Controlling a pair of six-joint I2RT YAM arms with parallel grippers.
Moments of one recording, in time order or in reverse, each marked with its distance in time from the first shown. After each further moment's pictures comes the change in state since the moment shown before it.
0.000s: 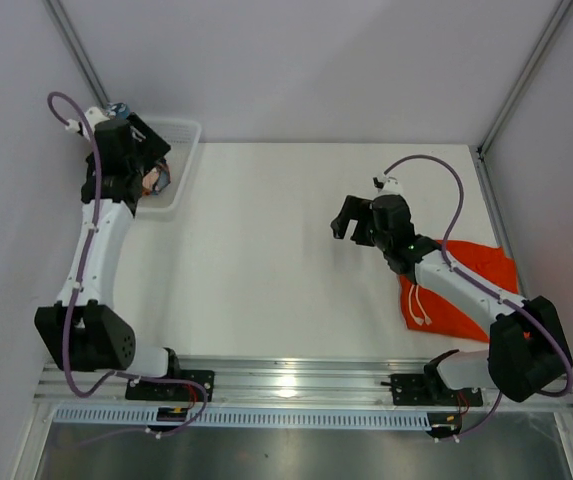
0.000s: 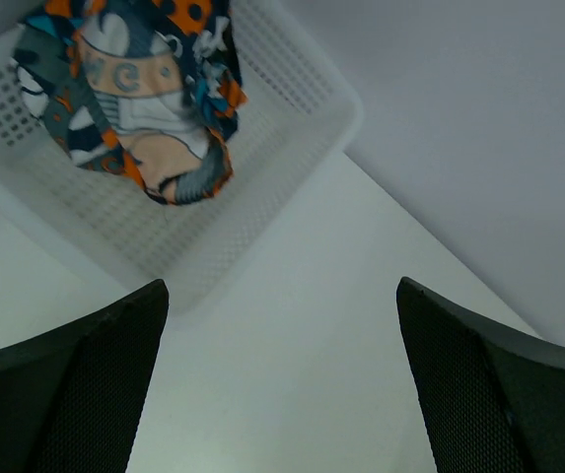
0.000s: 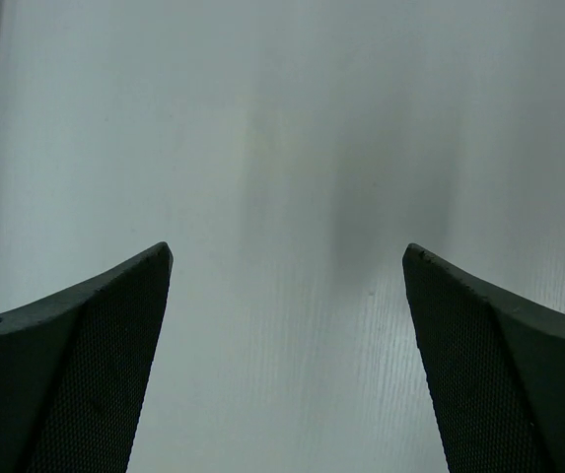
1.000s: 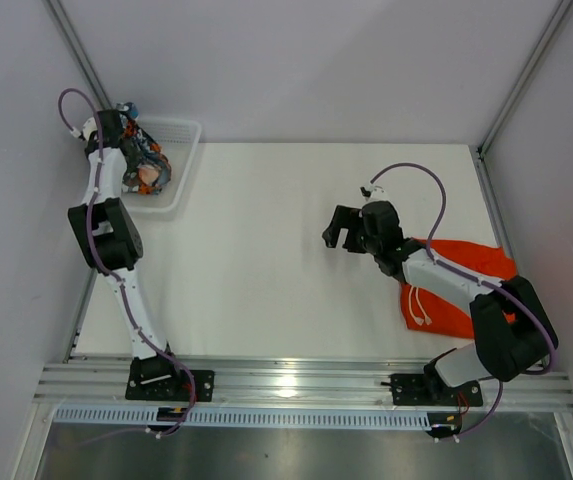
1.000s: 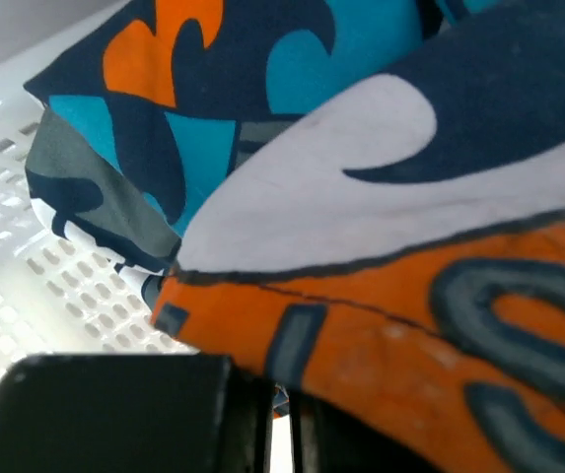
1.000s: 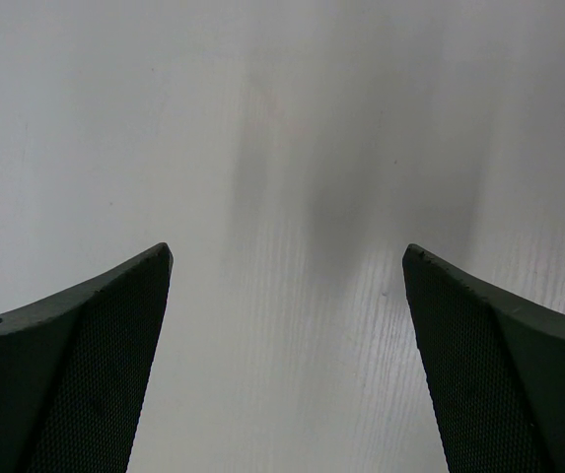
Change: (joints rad) left arm 0.250 0.921 0.738 -0.211 0.051 -0.055; right arm 0.018 0.129 -0.049 0.122 -0.063 0.001
